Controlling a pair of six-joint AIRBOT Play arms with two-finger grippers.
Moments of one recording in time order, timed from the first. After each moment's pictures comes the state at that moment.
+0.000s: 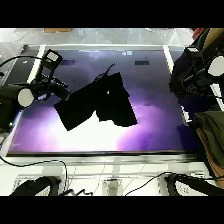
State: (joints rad) left arm -0.24 -1.06 1.18 1.56 -0.80 -1.15; right arm 0.05 -1.27 1.59 -1.57 1.50 1.55
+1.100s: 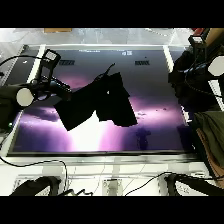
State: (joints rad) left arm -0.24 -1.05 1.18 1.46 -0.83 -1.22; right arm 0.05 -1.27 1.59 -1.52 1.27 1.56
